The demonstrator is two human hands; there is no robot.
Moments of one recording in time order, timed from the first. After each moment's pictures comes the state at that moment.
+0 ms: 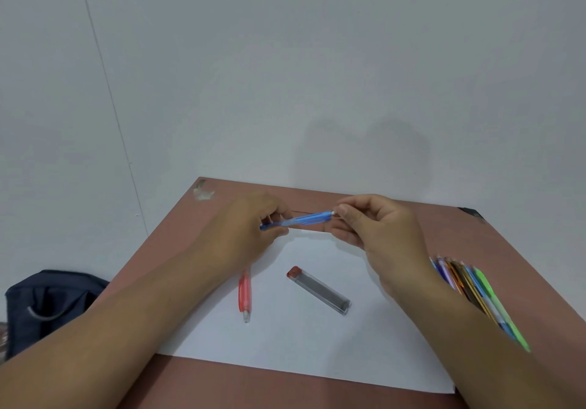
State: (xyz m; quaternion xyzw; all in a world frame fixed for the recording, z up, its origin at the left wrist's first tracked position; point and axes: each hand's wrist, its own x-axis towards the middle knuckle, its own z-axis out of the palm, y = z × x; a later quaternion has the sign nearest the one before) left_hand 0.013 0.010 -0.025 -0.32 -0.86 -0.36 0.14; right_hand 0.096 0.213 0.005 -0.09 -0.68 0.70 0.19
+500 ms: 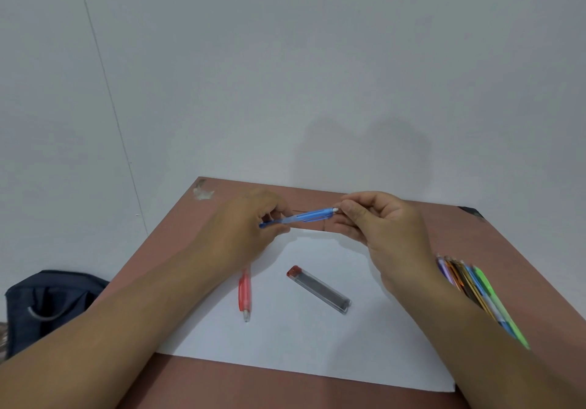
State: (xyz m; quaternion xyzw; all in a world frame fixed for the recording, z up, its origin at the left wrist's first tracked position) left_hand 0.012 0.011 -0.023 -0.33 -0.86 -0.36 0.17; right_hand 0.097 0.214 0.008 -0.09 -0.66 0.72 0.19
